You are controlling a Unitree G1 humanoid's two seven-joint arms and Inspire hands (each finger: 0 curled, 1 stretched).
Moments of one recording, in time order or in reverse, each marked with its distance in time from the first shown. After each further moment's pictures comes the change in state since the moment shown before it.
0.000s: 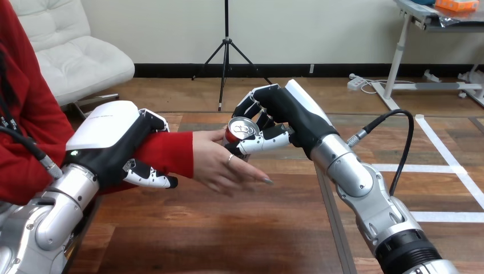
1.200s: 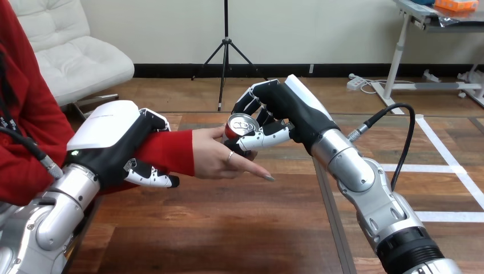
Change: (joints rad) left arm 0.001 -0.006 0.000 -0.002 -0.015 0.000 0.000; right arm 0.000 -0.001 -0.001 -0.052 0.002 0.054 0.024
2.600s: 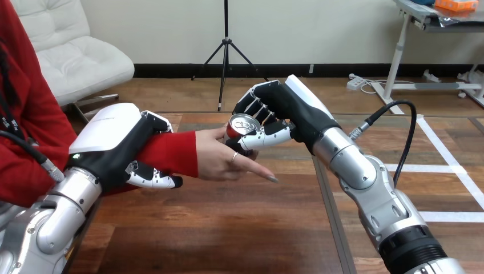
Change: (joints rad) left arm 0.021 -0.004 0.004 -0.026 -0.009 -0.008 -0.003; right arm 0.001 -0.020 0.001 -0.035 -0.018 0.051 0.036
